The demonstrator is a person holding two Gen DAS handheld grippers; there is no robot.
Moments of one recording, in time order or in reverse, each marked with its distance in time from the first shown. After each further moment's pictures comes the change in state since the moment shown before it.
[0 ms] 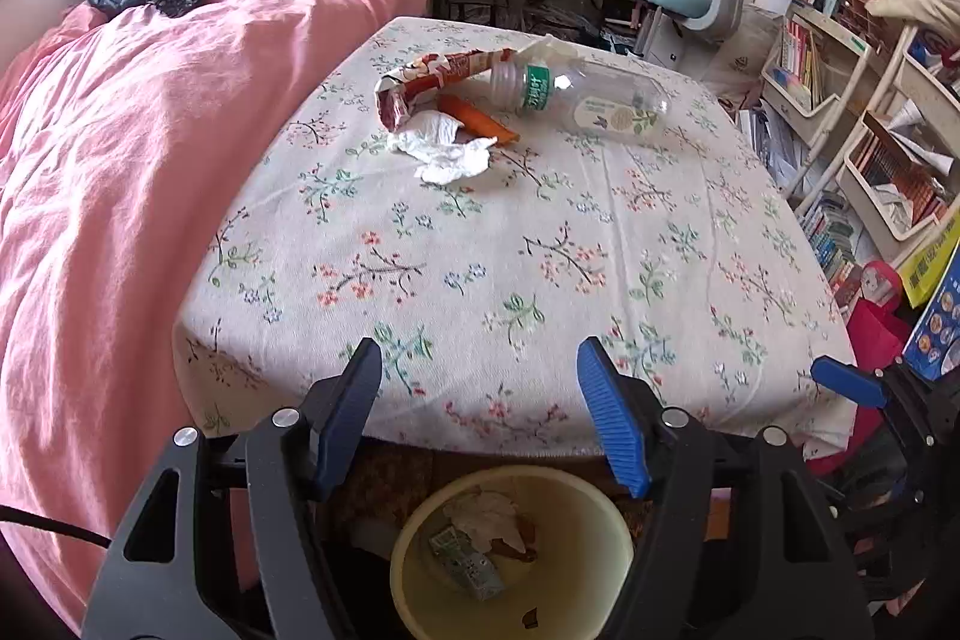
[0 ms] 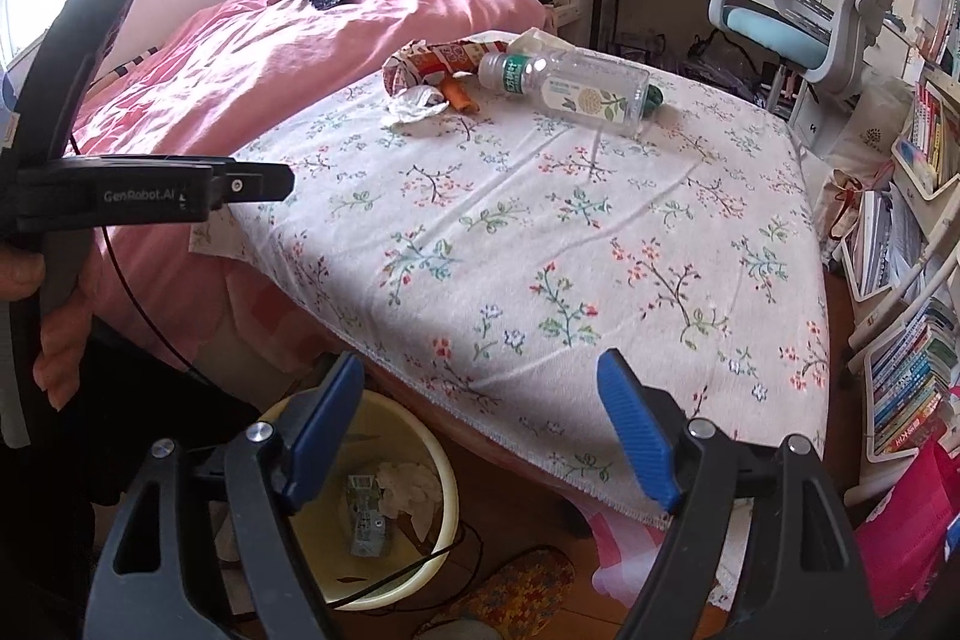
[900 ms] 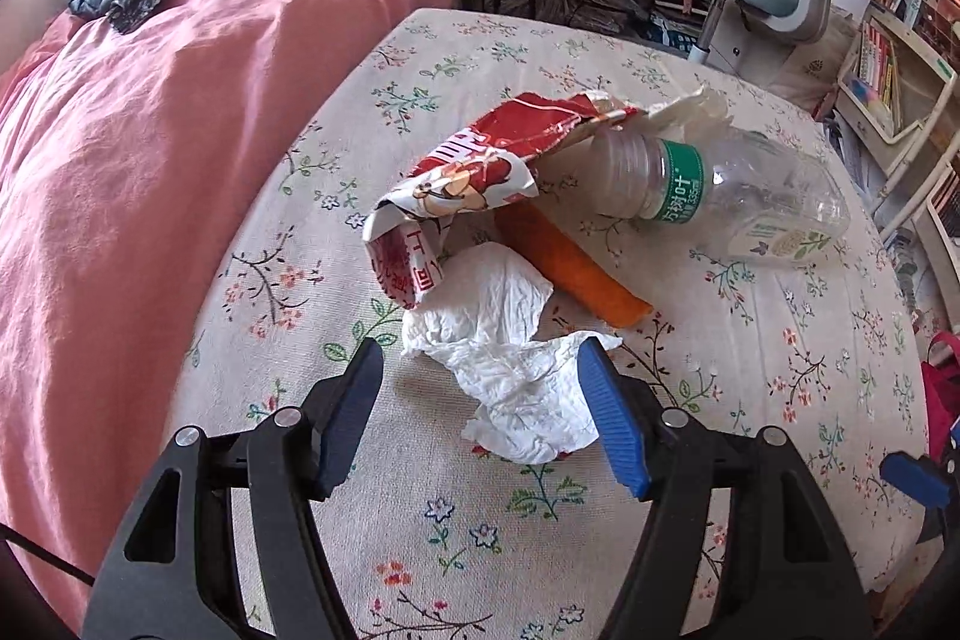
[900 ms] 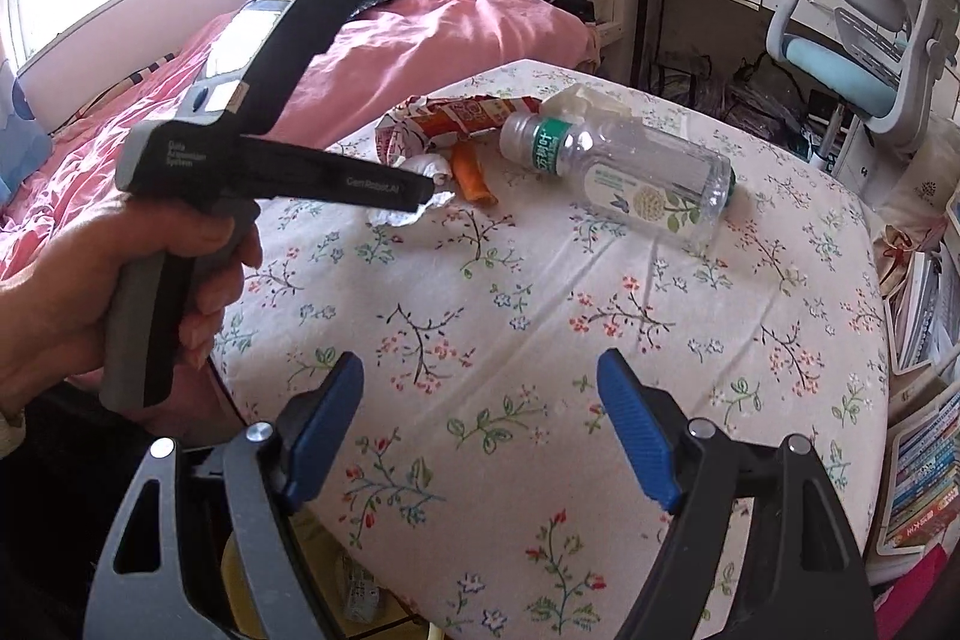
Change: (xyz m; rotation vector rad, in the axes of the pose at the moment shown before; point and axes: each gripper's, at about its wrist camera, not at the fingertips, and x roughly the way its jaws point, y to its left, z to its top) left arm 0.143 0.023 0.123 0.015 0.087 0.075; right arm 0.072 -0.004 0.091 -0.062 -0.016 0.076
